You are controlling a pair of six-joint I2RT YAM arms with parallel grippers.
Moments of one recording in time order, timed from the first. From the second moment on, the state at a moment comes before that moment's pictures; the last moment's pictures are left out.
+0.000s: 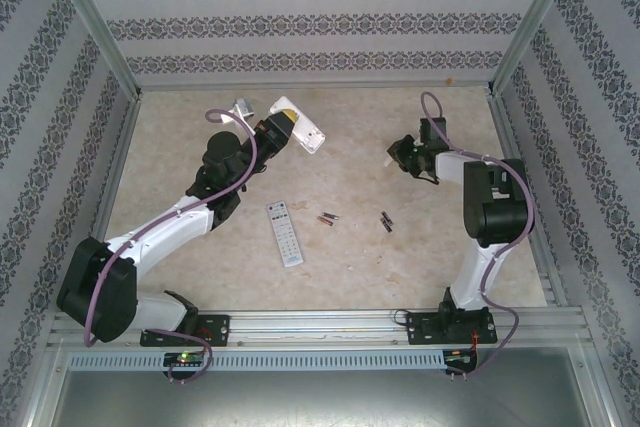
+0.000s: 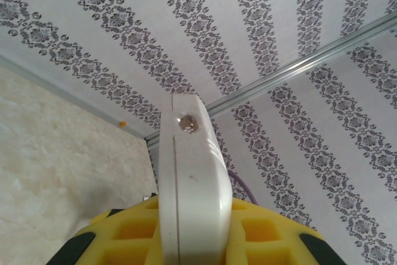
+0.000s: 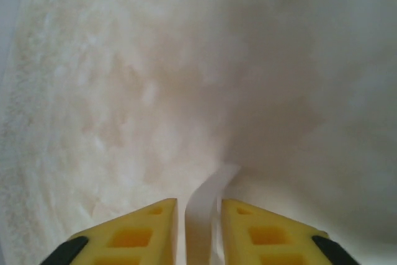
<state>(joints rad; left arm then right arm) -0.48 1.34 0.84 0.57 0.11 -1.07 0.03 1.89 1.05 -0.02 -0.35 0.89</state>
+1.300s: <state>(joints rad) -0.52 1.37 0.89 0.55 0.18 -0.99 0.54 1.40 1.18 -0.14 -0.42 -0.27</state>
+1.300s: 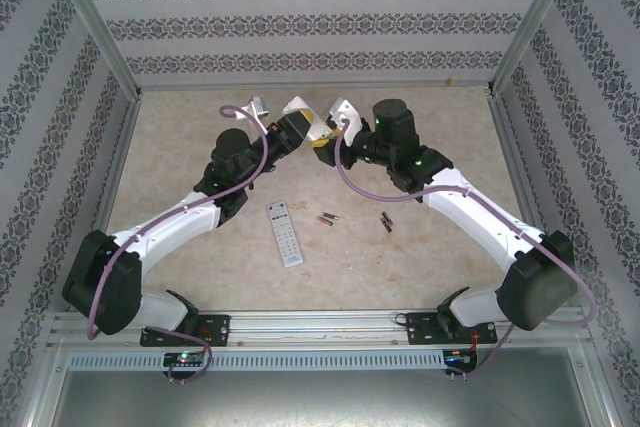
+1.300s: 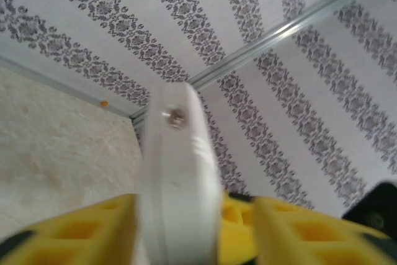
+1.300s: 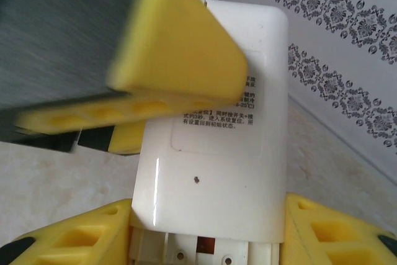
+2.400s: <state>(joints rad) -0.49 1.03 0.71 -0.05 0.06 -0.40 0.48 2.10 1.53 -0.71 -0.13 -1.13</state>
